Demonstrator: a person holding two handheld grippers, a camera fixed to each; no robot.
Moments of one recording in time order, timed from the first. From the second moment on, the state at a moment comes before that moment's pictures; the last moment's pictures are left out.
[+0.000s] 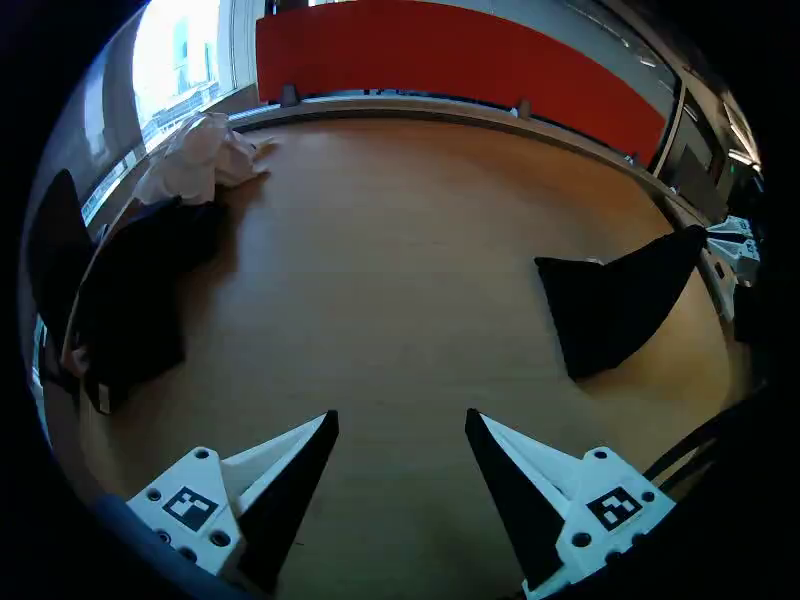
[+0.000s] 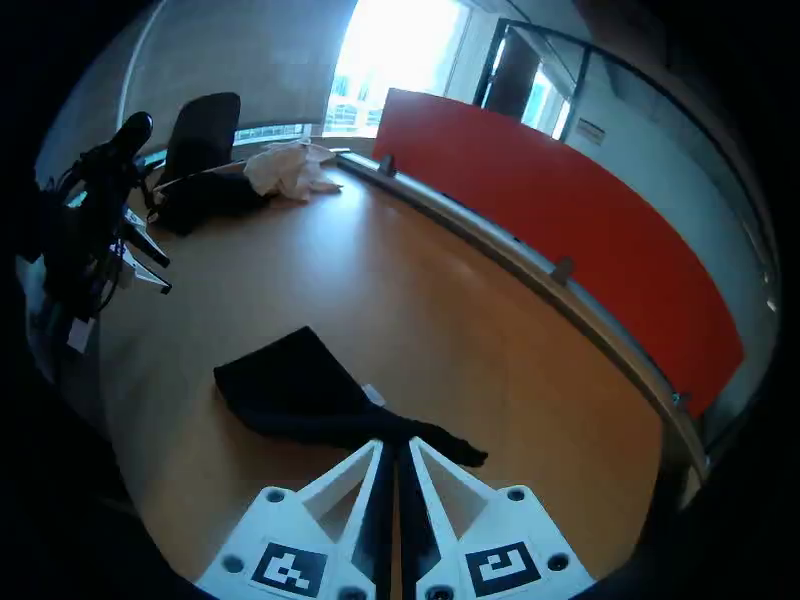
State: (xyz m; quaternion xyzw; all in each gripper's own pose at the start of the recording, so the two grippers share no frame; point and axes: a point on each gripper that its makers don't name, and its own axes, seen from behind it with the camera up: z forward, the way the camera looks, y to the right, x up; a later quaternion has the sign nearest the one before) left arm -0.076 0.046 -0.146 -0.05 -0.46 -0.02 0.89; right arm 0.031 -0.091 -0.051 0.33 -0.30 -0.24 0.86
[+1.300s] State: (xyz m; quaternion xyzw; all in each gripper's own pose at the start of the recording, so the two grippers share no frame) left arm -0.069 0.028 -0.151 -0.04 -0.45 -0.04 0.89; right arm -0.061 -0.242 -0.101 0.45 -0.36 -0.22 0.79
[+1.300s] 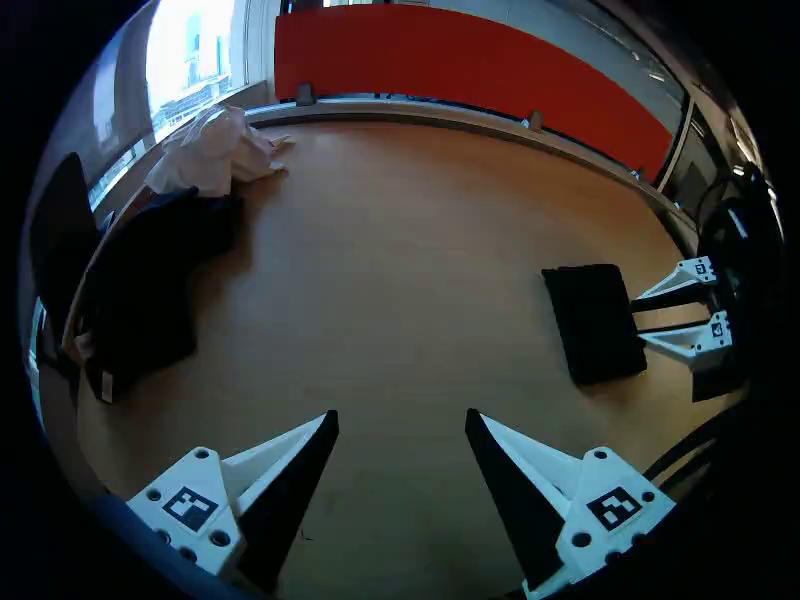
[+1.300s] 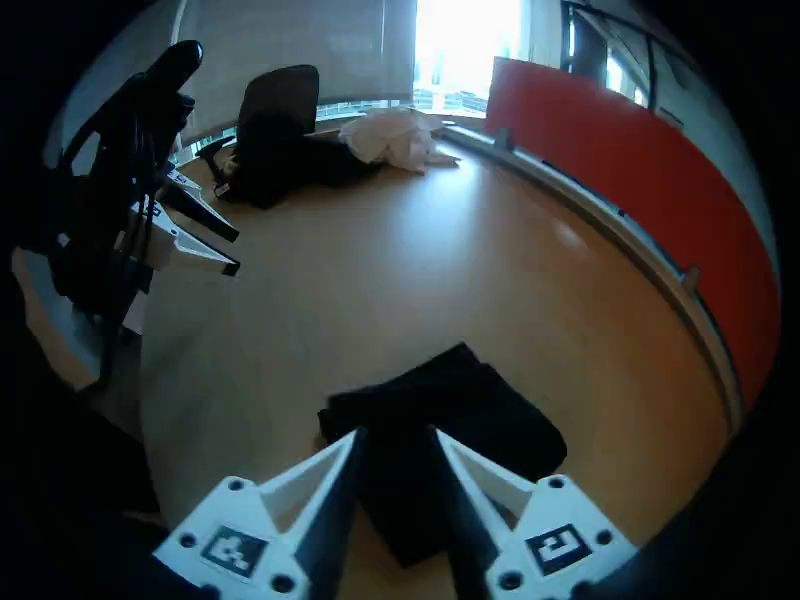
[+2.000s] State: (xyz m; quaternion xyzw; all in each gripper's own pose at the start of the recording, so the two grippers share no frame) left arm -0.070 0.026 -0.151 -0.04 -0.45 -0.03 0.89; right arm -0.071 -0.203 -0.108 0.42 -0.39 -0.20 0.80
